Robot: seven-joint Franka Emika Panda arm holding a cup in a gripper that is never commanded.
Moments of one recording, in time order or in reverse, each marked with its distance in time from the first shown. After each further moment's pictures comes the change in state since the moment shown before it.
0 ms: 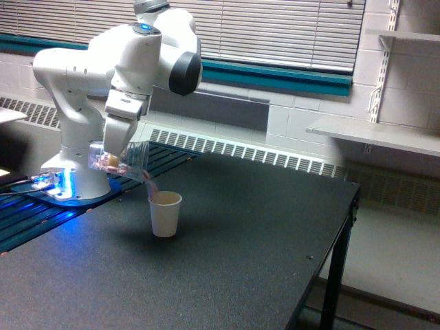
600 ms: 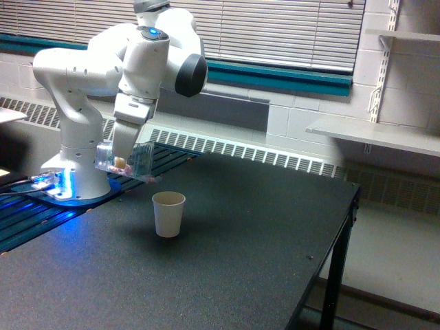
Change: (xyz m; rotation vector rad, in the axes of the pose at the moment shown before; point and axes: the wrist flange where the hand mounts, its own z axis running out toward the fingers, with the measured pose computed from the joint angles) arm 0.005 -0.014 0.001 0.021 -0.047 -0.032
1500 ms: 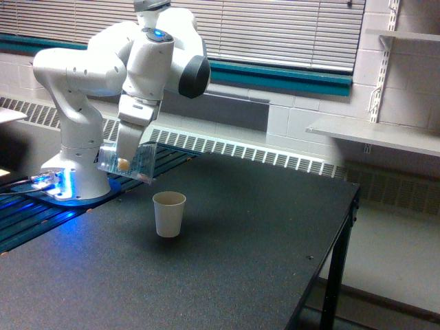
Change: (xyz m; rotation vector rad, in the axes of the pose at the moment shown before) arm 0.006 -0.005 0.001 -0.001 -0.008 -0.009
